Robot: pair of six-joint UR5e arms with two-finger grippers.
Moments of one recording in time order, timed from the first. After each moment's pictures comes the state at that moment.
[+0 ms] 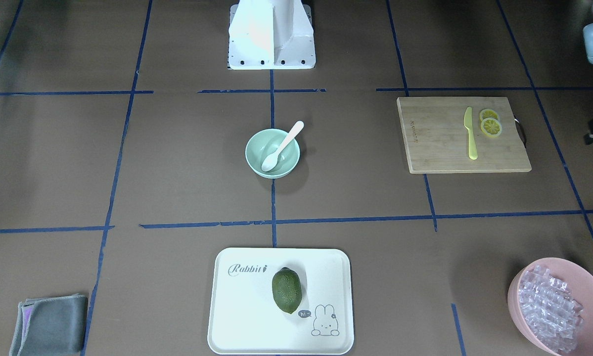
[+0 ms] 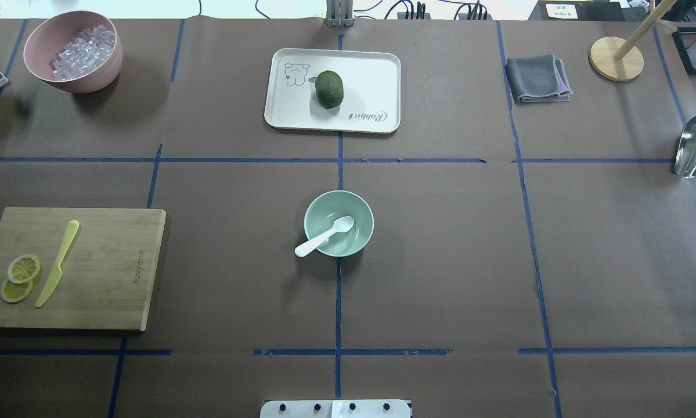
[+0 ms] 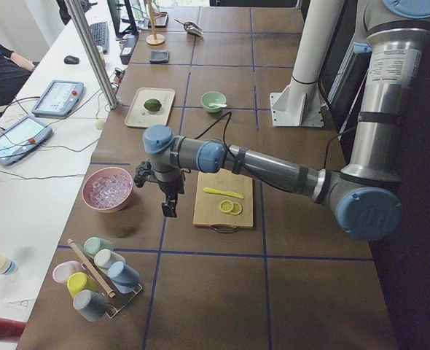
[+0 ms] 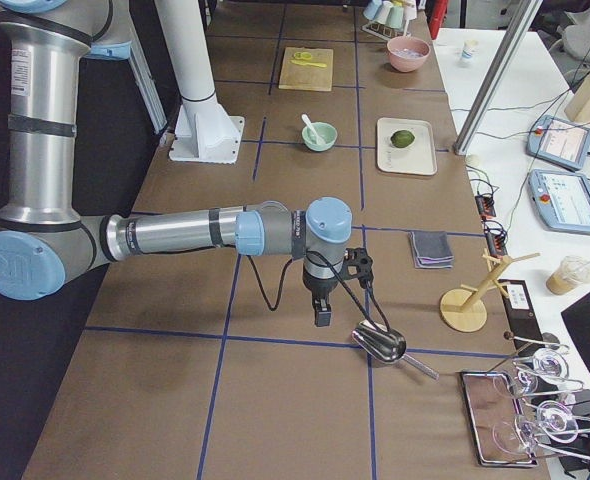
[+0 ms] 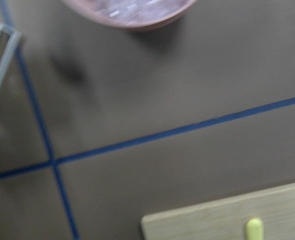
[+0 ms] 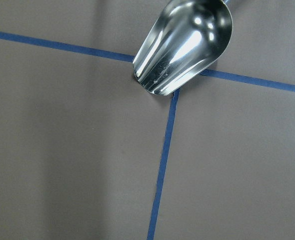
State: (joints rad) left arm -1.43 -1.61 -1.72 -1.47 -2.31 -0.06; right arm 1.50 -1.69 1.83 -1.67 2.28 -0.07
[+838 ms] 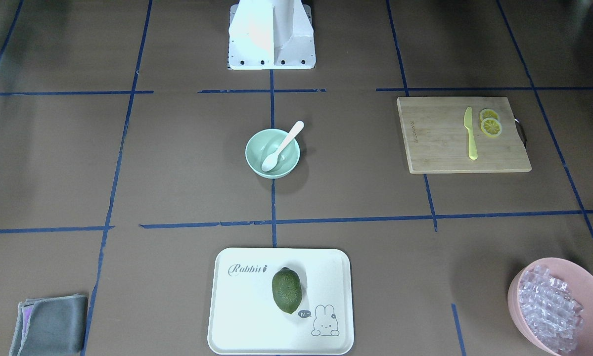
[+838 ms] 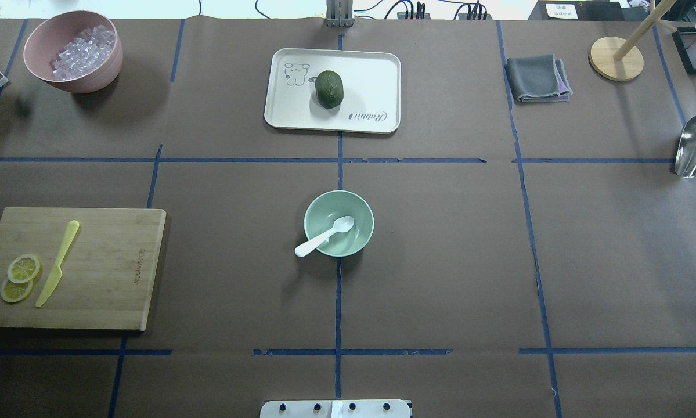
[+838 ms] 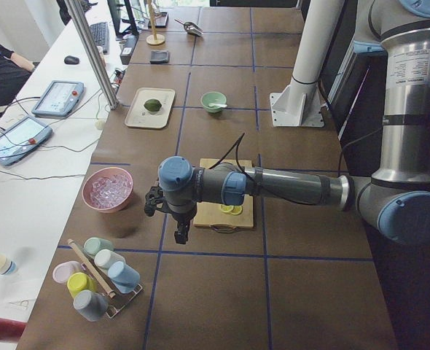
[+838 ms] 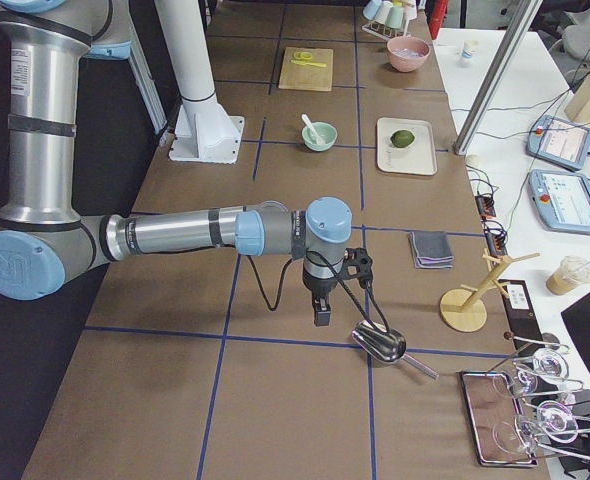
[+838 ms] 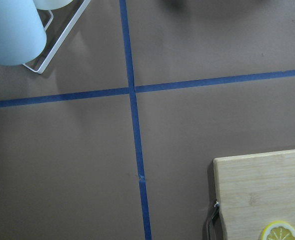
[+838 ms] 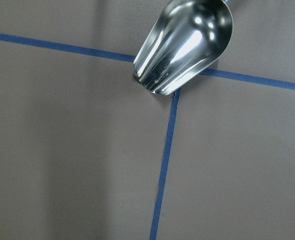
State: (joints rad) left arm -1.52 -1.53 -1.71 -1.57 -2.40 0.02; right arm 1.50 -1.69 1.84 -1.67 2.28 -0.07
